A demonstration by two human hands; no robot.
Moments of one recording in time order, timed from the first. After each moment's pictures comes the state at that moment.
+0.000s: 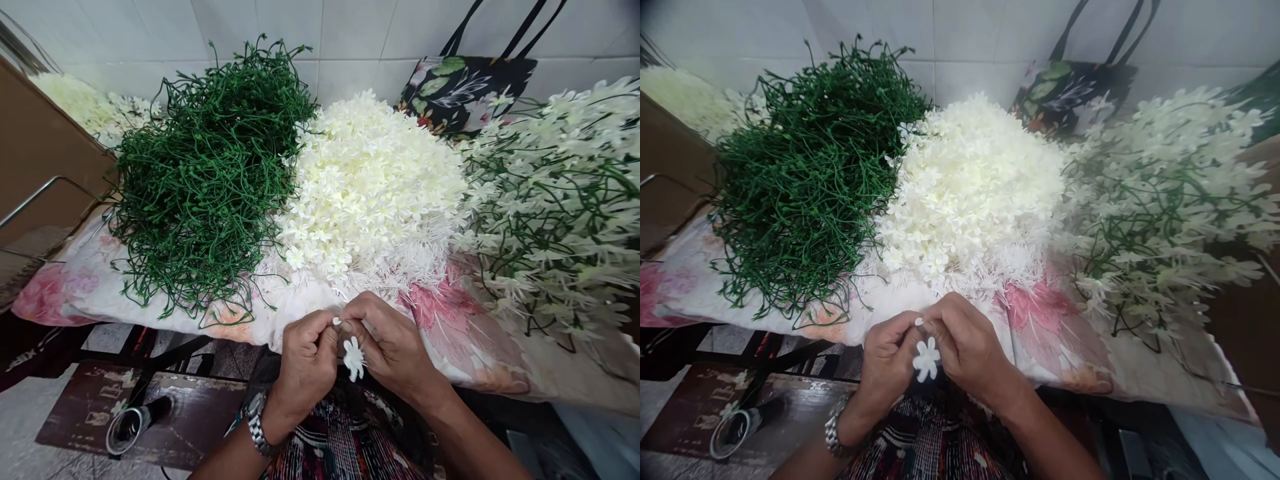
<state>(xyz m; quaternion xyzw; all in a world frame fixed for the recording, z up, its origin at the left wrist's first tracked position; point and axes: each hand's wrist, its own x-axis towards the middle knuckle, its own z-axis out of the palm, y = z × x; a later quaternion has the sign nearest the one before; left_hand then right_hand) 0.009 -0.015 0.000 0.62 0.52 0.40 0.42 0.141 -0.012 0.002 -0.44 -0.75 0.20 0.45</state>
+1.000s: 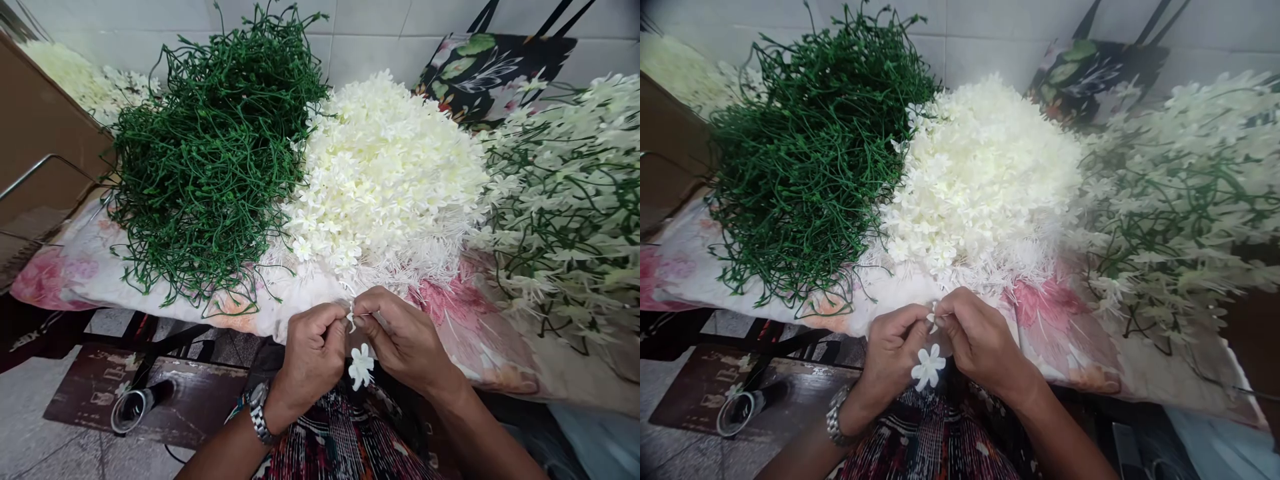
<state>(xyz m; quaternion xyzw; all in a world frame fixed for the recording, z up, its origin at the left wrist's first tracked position) 0.009 -0.012 0.000 0.65 0.51 0.40 0.40 0.151 -0.009 0.000 -0.43 -0.77 0.20 0.42</state>
